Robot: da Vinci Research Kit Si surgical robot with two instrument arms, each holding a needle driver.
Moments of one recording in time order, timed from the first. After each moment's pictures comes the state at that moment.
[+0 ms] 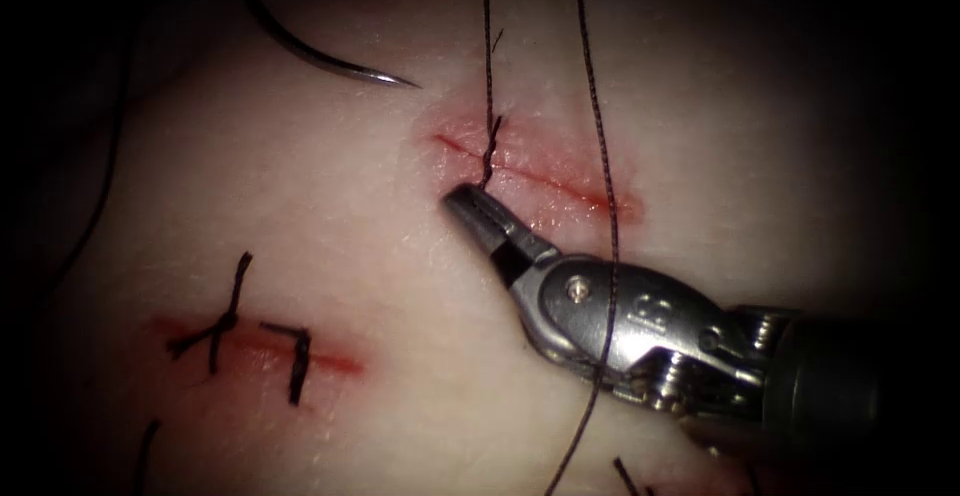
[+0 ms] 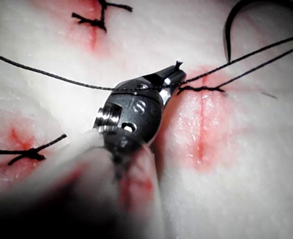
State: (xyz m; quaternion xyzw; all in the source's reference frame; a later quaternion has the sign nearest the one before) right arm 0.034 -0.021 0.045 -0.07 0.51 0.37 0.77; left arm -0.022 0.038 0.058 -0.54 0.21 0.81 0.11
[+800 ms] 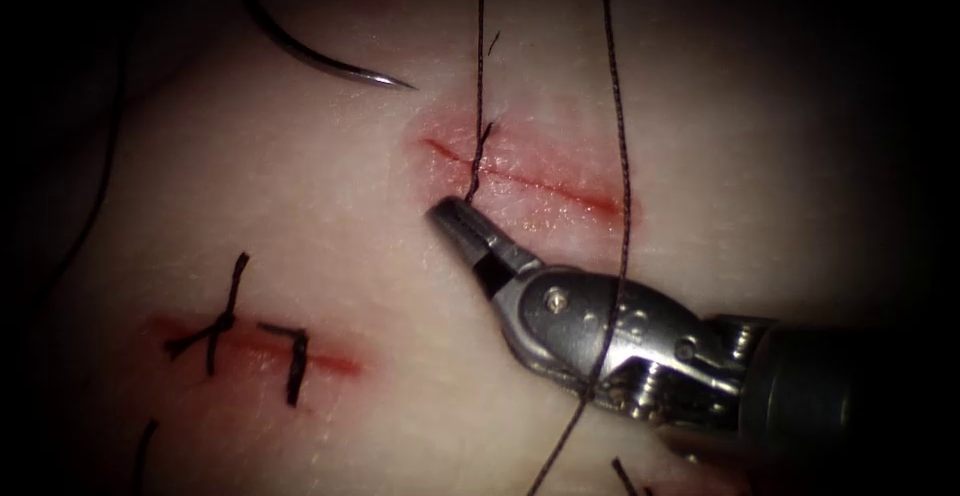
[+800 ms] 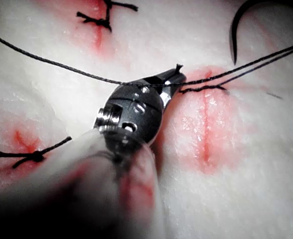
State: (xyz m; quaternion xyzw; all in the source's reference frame) right arm 0.034 -0.024 0.045 -0.05 0.50 0.36 0.79; left arm -0.024 0.040 0.057 -0.49 0.27 0.81 0.17
